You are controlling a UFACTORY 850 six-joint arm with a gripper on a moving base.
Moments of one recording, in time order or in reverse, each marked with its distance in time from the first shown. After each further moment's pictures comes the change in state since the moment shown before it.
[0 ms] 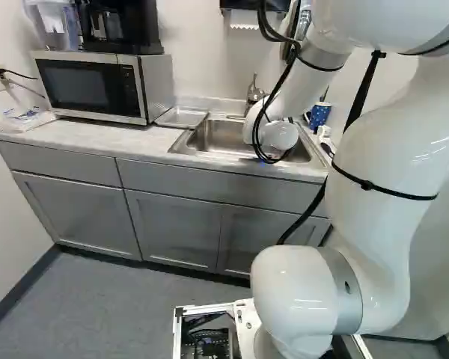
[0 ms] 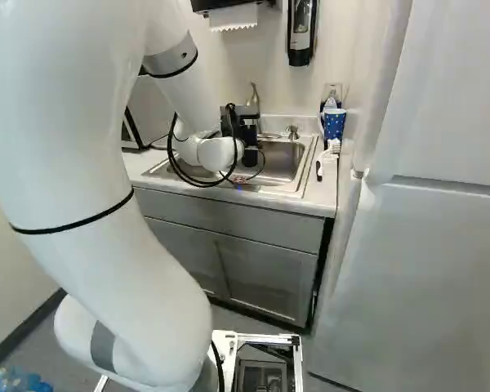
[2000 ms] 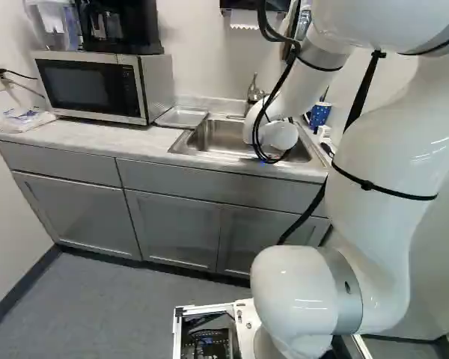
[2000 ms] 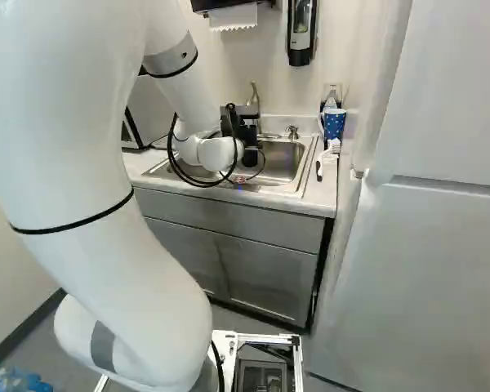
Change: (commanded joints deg) arm 0.0 0.0 0.0 0.0 0.0 0.0
